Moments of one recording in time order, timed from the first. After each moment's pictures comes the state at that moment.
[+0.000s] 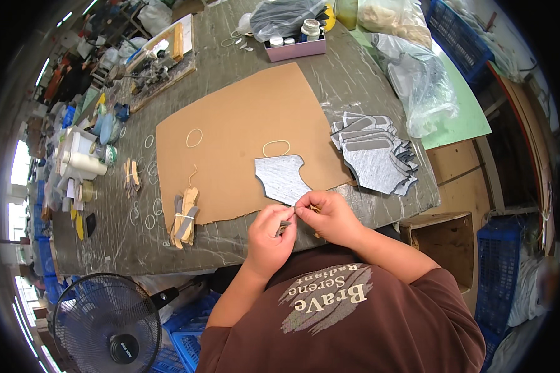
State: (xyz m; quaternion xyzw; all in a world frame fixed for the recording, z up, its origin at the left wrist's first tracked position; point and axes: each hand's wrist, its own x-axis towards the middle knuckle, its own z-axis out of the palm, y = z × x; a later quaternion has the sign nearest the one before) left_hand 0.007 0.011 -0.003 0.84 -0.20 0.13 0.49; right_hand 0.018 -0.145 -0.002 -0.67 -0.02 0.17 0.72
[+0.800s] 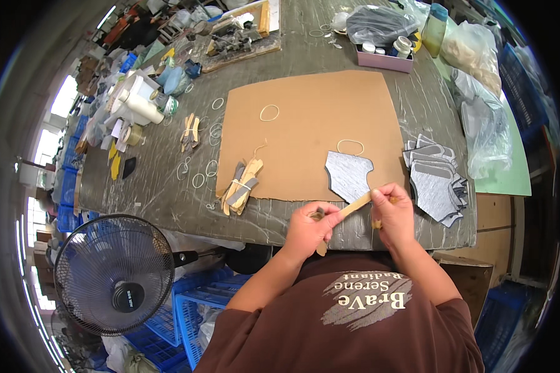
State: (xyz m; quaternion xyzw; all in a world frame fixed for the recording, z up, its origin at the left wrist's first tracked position) left_hand -0.002 0.037 -0.013 0.61 0.09 -0.10 0.78; right_hand 0.030 -0.138 -0.027 -0.46 0.09 0.08 0.88
